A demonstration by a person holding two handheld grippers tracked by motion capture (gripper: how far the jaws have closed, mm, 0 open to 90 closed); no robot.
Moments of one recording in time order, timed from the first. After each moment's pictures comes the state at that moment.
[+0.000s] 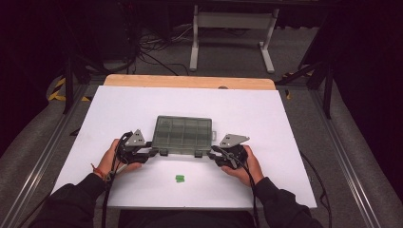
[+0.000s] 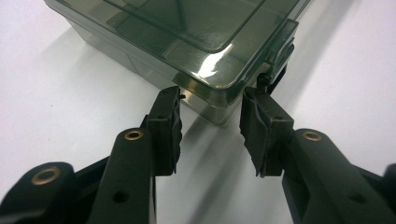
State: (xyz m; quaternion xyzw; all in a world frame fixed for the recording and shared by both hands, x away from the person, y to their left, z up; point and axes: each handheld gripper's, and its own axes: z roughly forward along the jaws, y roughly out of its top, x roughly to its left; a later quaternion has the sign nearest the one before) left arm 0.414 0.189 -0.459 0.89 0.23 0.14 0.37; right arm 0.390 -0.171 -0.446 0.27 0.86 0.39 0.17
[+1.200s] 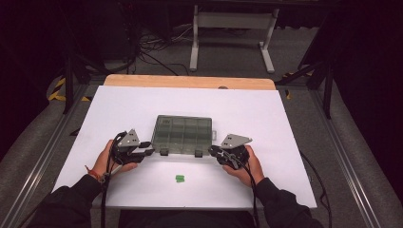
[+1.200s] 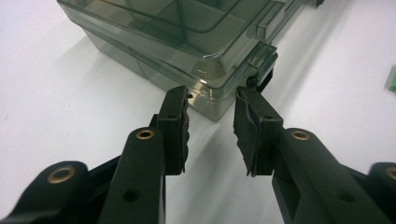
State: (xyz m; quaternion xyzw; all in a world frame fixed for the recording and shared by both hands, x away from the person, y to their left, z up) left arm 0.405 0.201 -0.447 0.88 0.23 0.15 0.39; right arm 0.385 -0.173 -0.440 0.26 0.85 0.41 0.19
